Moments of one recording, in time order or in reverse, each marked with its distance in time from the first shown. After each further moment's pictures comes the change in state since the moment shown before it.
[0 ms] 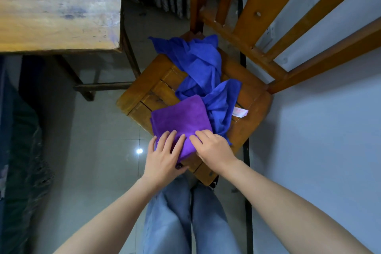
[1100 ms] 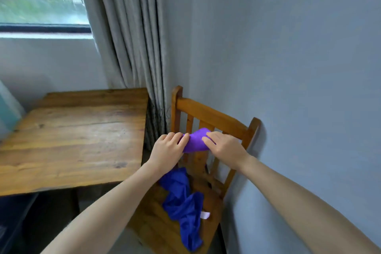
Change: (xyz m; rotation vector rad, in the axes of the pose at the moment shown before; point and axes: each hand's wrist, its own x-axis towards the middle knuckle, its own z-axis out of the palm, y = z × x) left_hand 0.125 0.022 -0.408 0.163 0.505 0.324; right_hand 0.057 0.028 -0.405 -0.579 0.465 -0.235
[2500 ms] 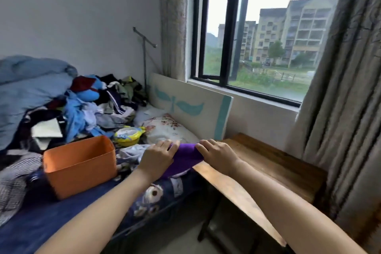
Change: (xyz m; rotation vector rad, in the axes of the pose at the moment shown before) left_hand -0.316 -0.094 -0.297 0.644 -0.093 -0.892; right_hand 0.306 -0.295 -0.118 0.384 0.570 -0.713
